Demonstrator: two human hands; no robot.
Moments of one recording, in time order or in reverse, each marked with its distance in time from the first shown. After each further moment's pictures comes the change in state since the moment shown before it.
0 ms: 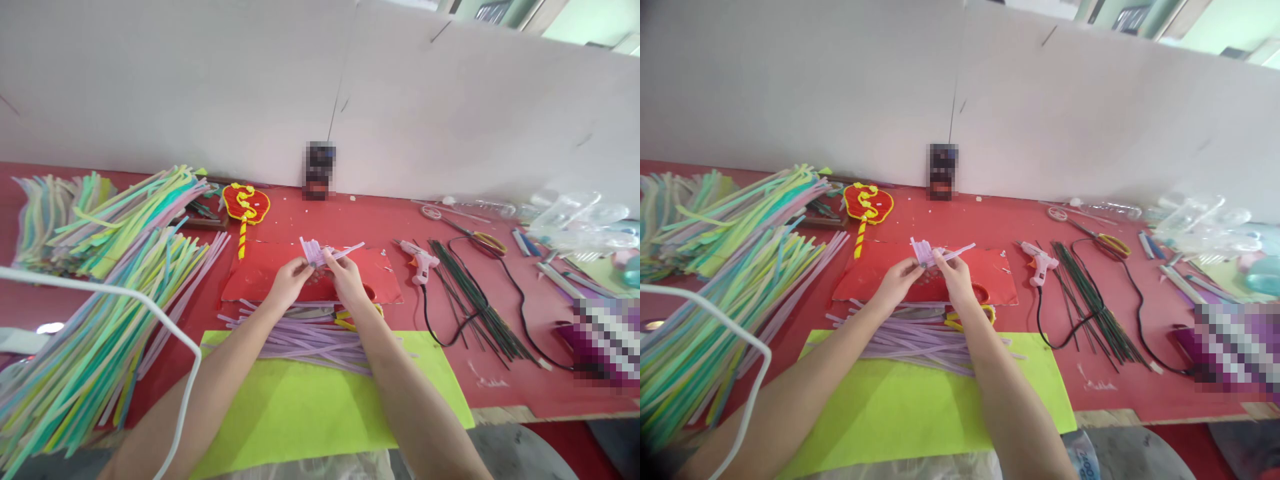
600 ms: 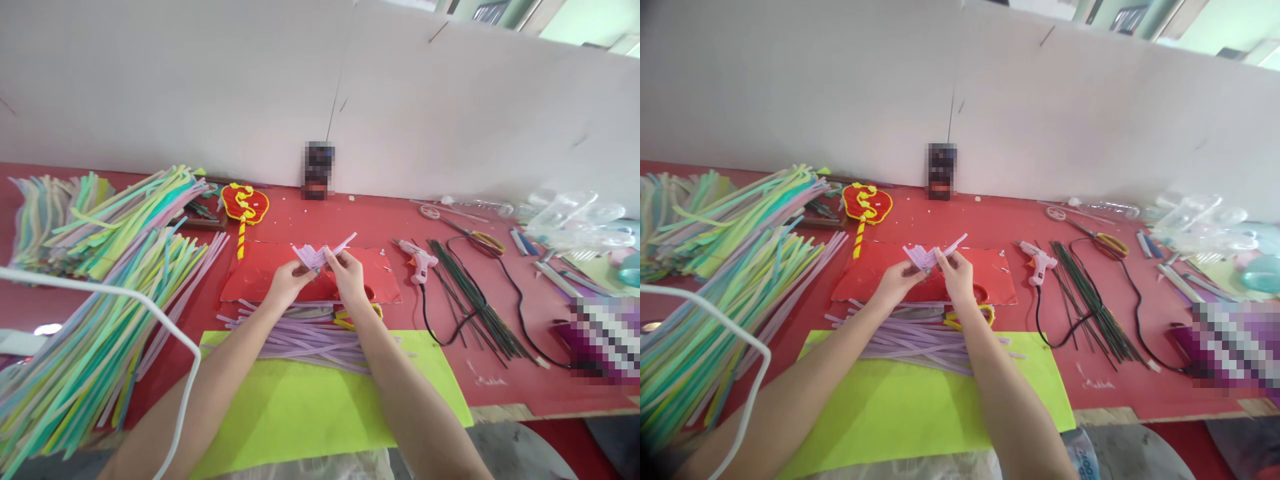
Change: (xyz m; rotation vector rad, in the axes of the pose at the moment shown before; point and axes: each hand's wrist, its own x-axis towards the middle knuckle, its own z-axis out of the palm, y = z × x) left_hand 0.001 -0.005 -0.003 0.123 0.037 0.032; right_hand 0.000 -0.003 -0.004 -0.204 0.117 -0.166
